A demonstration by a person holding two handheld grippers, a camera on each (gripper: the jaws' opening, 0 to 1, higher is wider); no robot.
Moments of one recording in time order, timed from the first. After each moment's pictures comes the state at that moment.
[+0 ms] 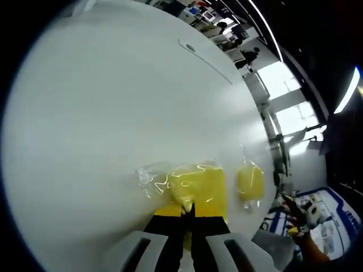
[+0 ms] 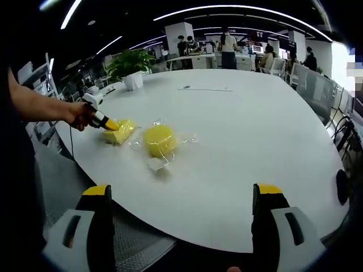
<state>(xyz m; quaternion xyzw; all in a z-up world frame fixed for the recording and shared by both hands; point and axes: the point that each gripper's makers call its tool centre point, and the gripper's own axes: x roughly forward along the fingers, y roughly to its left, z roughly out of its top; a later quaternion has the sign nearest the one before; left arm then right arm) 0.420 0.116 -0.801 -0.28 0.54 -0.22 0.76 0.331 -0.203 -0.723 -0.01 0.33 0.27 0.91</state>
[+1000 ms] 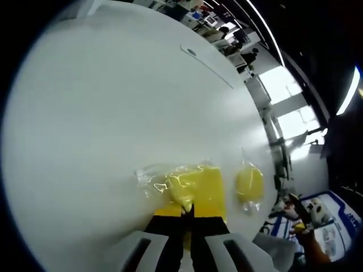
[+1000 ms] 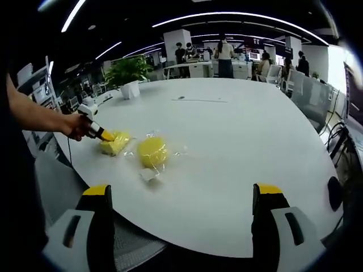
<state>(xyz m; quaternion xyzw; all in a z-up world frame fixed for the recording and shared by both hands) 0.418 0.113 -0.795 -0.28 0.52 -0.21 0.78 0.338 -0.228 -0.701 0.00 0.30 0.25 0.92</state>
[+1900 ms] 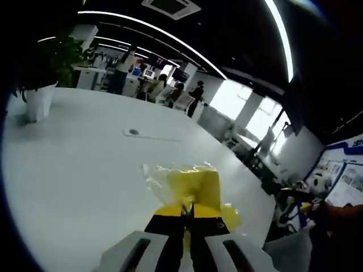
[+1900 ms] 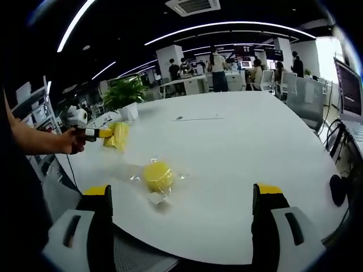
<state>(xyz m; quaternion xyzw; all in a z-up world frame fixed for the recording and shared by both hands) 0.463 0.106 -0.665 -0.18 0.26 -0.31 0.90 0.354 -0.220 -0.659 0.04 0.25 0.24 0.94</state>
